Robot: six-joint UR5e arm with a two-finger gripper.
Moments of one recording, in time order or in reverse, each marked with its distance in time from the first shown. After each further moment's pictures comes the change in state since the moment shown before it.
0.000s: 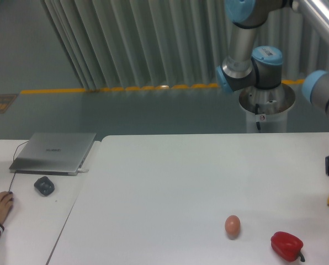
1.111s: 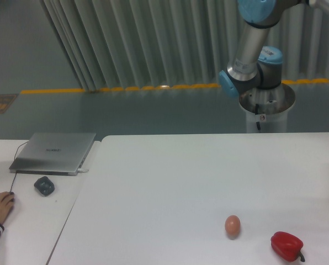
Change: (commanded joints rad) arm 0.210 -0.066 -0.006 0.135 -0.027 0.519
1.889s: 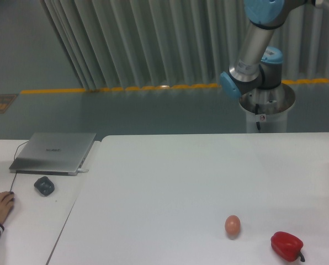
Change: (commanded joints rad) arm 0.002 0.021 -0.005 0.005 -0.184 -0.106
